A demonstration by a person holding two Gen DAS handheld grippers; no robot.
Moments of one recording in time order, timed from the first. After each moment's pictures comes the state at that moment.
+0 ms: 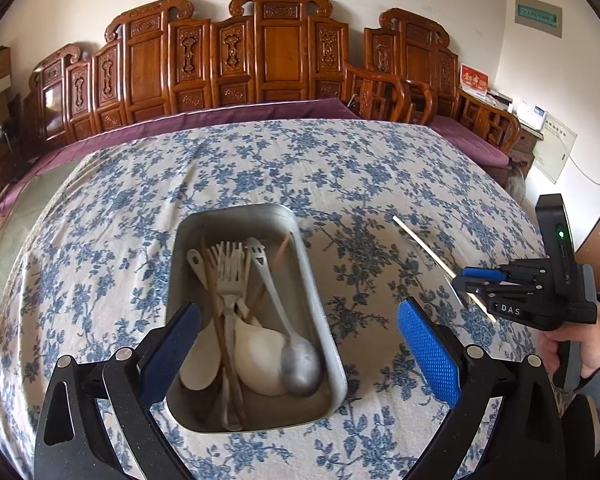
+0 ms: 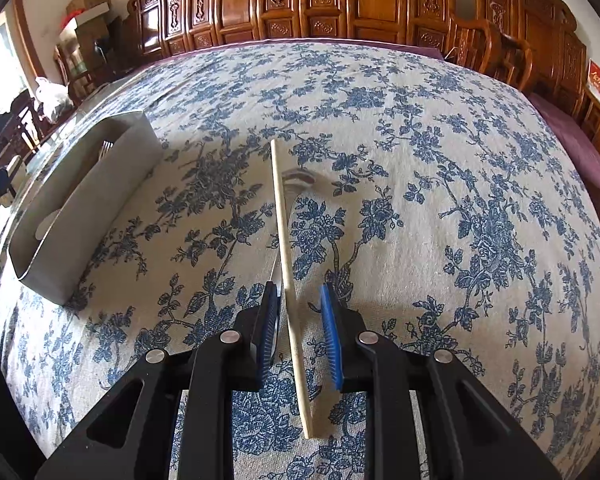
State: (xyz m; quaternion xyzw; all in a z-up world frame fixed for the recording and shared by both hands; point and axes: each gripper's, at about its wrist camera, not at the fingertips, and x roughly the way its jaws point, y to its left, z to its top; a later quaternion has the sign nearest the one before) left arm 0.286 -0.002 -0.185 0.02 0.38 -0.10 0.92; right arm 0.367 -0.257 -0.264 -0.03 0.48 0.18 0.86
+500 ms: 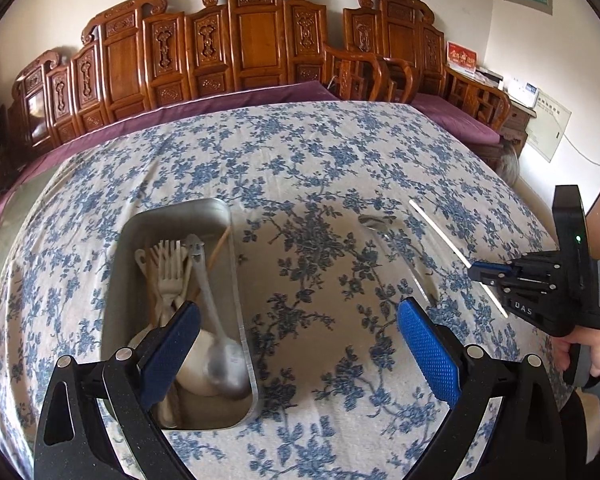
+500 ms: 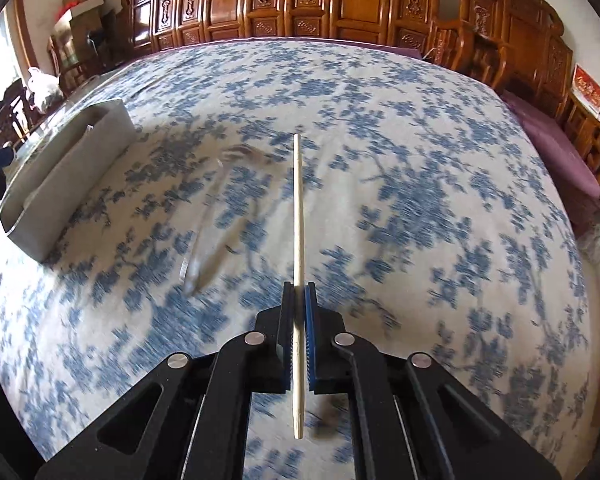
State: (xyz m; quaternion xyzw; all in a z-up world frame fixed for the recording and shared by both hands) left arm 0.291 -0.063 -0.192 0.04 0.41 -0.12 0.90; right arm 0.341 -0.313 -0.263 -0.06 0.47 0.15 0.87
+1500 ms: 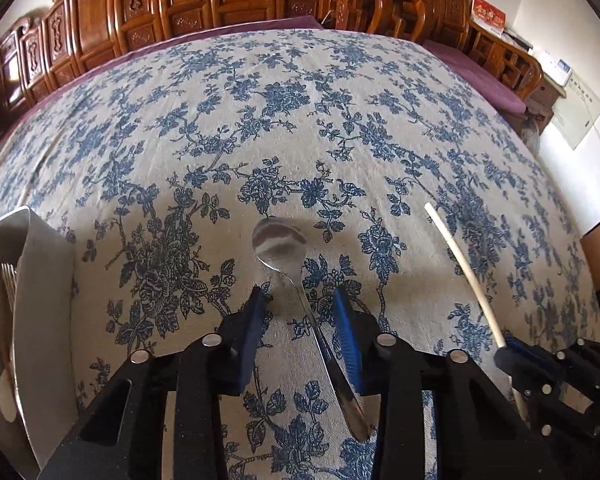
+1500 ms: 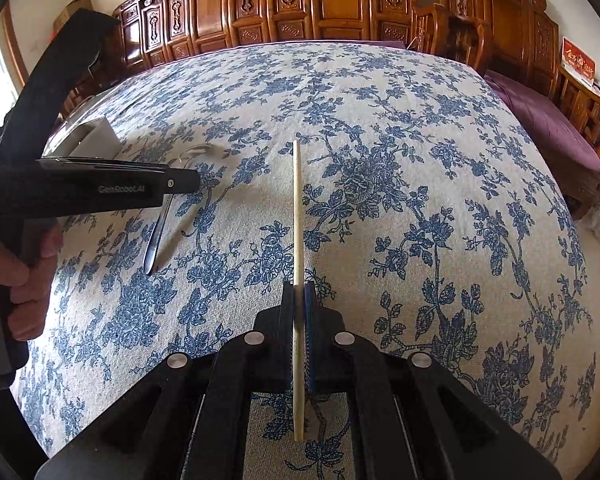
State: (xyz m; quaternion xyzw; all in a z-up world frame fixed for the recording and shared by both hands) left arm 0.399 -0.191 -0.270 0.04 0.51 -0.09 0.86; right arm 0.340 -0.359 -0.271 -0.01 0.47 0.15 0.87
